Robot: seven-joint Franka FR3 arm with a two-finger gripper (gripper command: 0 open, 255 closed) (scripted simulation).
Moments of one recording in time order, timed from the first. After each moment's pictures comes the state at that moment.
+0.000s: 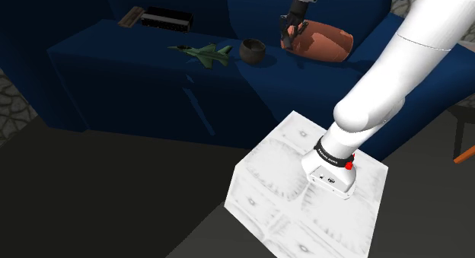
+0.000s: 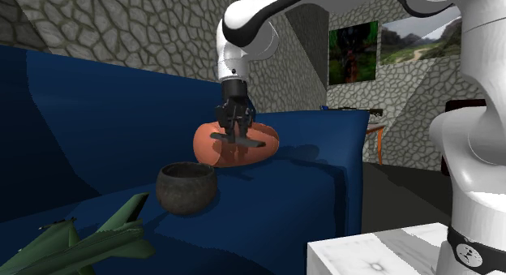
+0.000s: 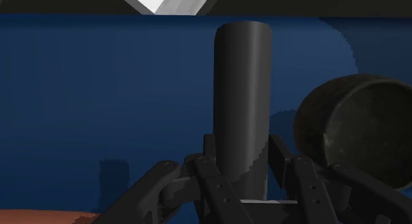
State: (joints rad) arm -0.33 0.05 -0.32 -1.91 0.10 1.84 0.22
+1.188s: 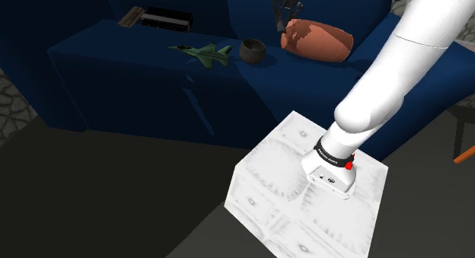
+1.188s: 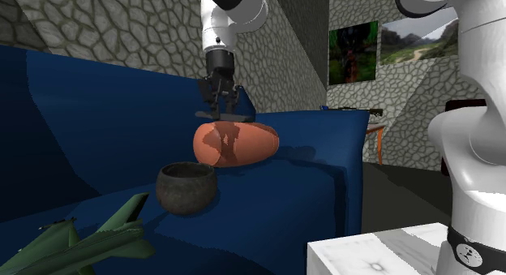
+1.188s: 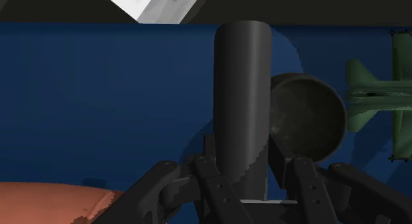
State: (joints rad) arm -0.29 0.08 -0.28 -1.70 0.11 1.68 0.32
